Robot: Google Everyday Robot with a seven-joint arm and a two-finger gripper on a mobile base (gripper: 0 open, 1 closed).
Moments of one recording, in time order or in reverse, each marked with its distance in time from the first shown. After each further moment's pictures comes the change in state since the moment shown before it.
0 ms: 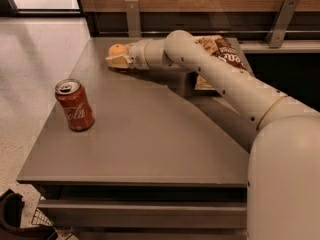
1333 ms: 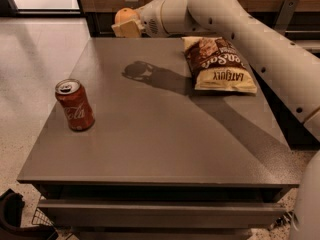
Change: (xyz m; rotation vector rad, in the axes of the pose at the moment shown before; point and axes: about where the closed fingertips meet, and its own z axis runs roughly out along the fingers) arm -0.105 0.012 -0.103 0.034 0.003 -0.086
